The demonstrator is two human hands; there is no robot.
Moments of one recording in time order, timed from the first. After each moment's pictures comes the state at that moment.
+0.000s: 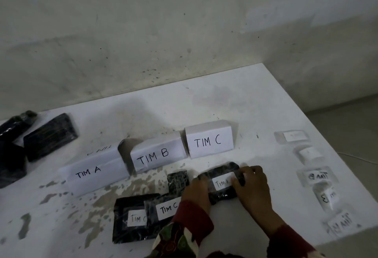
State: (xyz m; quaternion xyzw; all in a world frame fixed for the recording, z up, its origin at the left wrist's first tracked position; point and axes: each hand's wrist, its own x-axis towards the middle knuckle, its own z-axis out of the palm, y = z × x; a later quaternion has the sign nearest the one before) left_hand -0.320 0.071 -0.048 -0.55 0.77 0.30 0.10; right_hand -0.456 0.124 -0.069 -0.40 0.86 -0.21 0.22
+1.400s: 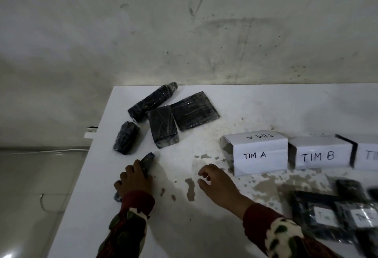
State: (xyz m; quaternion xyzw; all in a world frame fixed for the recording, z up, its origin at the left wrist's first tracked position) left_hand 0.225 -0.044 -0.075 -0.82 0.55 0.14 0.05; right_hand 0.007 -0.017 -0.064 -0.67 0.63 -0.16 0.35
